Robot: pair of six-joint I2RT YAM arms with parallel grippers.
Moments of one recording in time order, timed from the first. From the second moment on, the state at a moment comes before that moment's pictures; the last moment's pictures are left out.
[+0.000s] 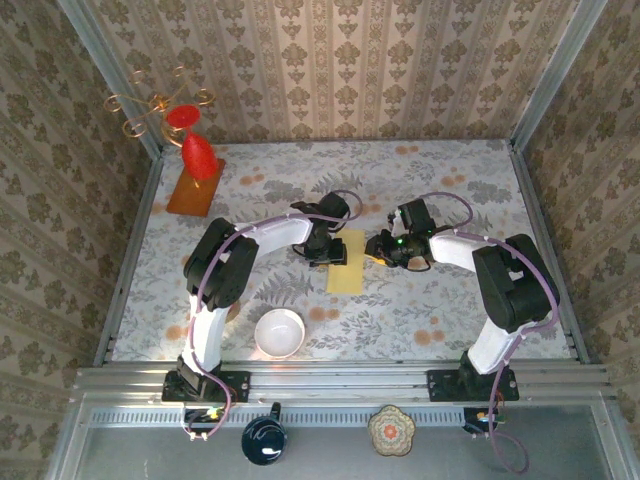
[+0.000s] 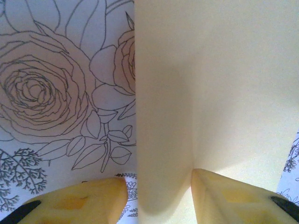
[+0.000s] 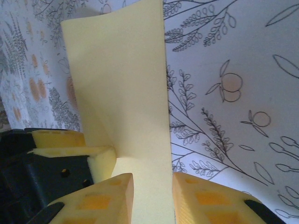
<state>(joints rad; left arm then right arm) -0.77 2.09 1.46 -0.73 0.16 -0.65 0.30 1.72 0.87 -0.14 -0.53 0.73</state>
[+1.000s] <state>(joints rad) -0.77 2.11 1.47 -0.75 0.16 -0.65 0.35 1.89 0.95 -0.09 -0.64 0.74</state>
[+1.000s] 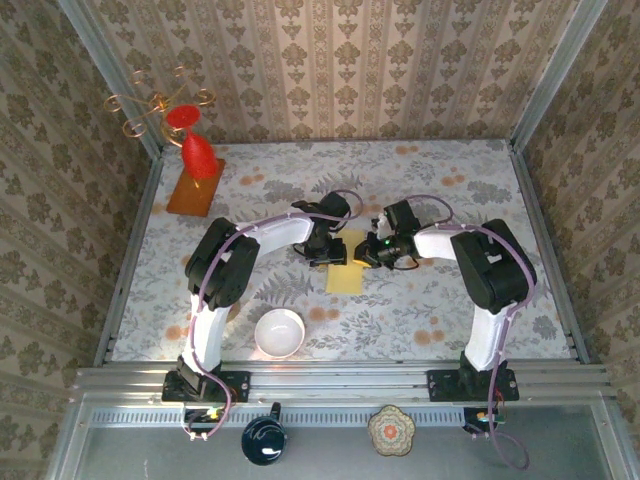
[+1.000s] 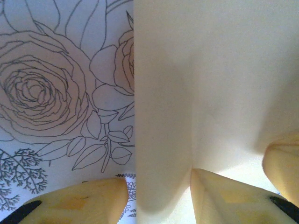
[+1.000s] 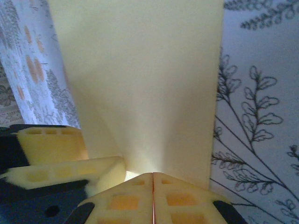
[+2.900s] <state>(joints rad) -0.70 2.03 1.32 -0.46 0.49 -0.67 0.33 1.95 0.99 -0.13 -0.71 0.57</state>
